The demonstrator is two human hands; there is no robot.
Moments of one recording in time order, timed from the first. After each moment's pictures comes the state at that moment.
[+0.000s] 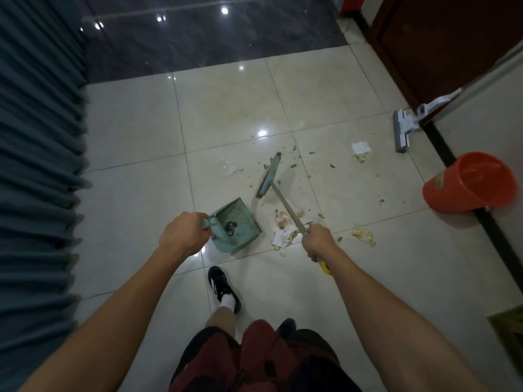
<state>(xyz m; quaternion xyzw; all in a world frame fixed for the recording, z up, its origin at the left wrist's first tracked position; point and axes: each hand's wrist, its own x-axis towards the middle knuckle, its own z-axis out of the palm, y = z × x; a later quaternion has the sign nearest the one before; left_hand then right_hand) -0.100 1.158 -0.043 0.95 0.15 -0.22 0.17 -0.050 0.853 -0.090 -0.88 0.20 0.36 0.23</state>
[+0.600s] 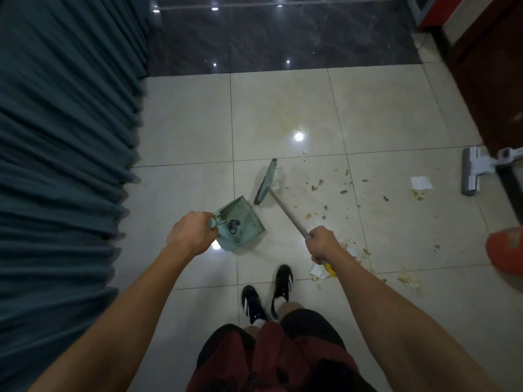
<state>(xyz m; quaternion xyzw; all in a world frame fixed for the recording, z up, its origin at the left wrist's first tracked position) -0.011 1.360 -0.045 0.93 0.23 -0.22 0.18 0.083 1.064 -0.125 -0.86 0.14 0.41 0.27</state>
